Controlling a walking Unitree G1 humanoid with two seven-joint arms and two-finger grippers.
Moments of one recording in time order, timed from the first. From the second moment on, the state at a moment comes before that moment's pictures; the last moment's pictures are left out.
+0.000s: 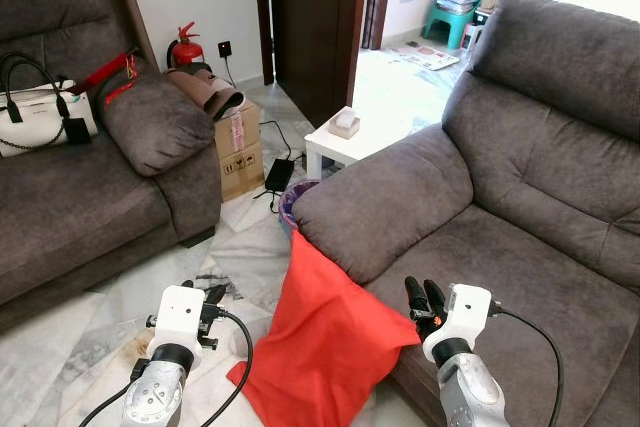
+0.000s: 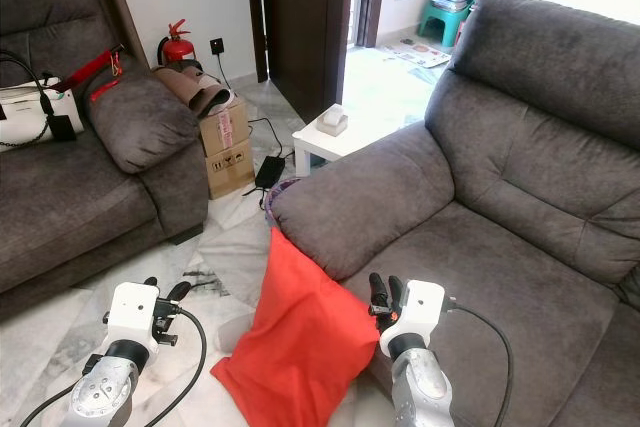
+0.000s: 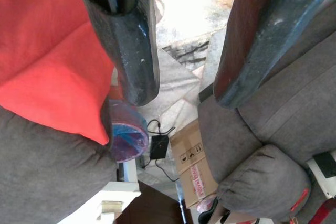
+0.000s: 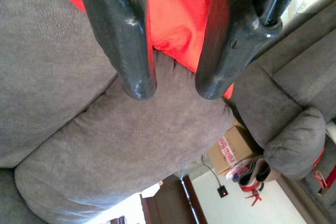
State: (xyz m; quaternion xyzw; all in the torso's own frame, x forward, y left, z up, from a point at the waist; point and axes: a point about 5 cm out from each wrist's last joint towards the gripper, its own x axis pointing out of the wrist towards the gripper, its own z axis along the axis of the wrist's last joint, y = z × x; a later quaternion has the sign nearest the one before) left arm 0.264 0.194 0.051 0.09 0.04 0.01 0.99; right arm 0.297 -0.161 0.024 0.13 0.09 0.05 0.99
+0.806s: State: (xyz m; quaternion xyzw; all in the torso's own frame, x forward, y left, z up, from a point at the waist) left arm 0.264 0.194 0.051 0.09 0.04 0.01 0.99; right arm 0.295 -0.157 0.022 0.13 0.10 0.06 0.99
